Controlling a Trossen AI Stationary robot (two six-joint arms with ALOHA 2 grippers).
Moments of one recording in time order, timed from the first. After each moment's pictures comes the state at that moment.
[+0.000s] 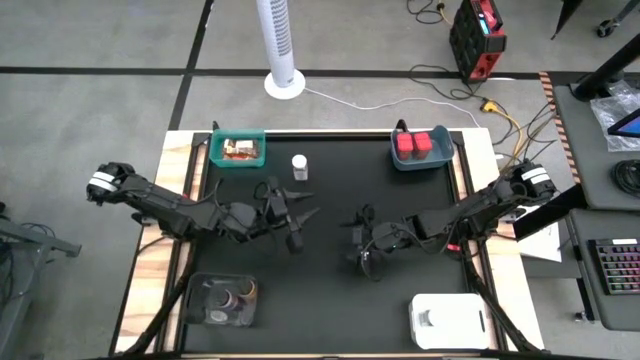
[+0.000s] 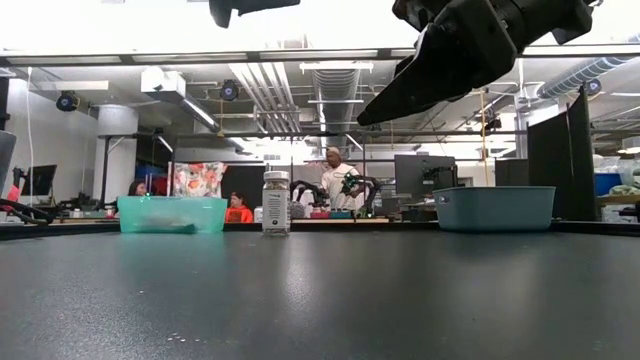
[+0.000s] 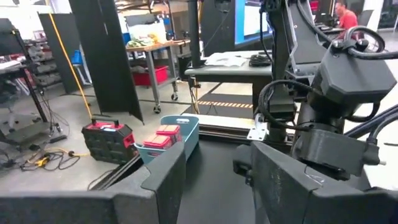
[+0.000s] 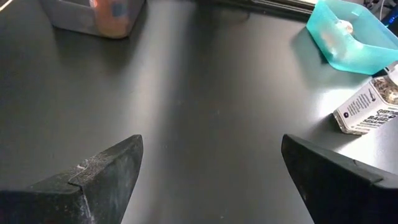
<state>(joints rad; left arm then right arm) -0.29 1.33 0.86 0.44 -0.71 0.04 0.27 1.53 0.79 0.18 0.31 -0.02</state>
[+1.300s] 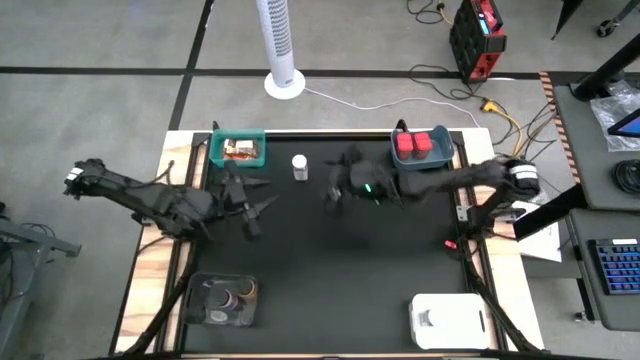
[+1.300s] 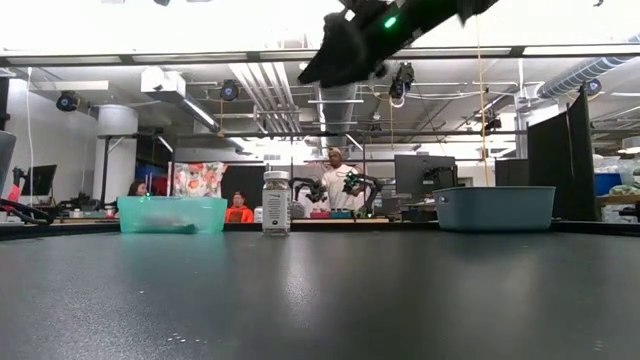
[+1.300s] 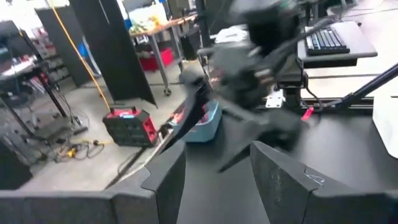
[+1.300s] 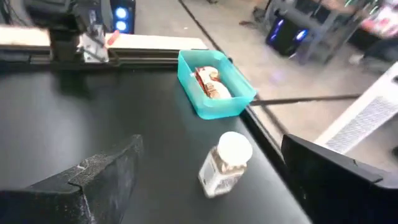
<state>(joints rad) -0.33 0.94 0.86 -0.11 -0.75 0.05 -0.04 1.62 1.12 0.11 0.39 -0.14</state>
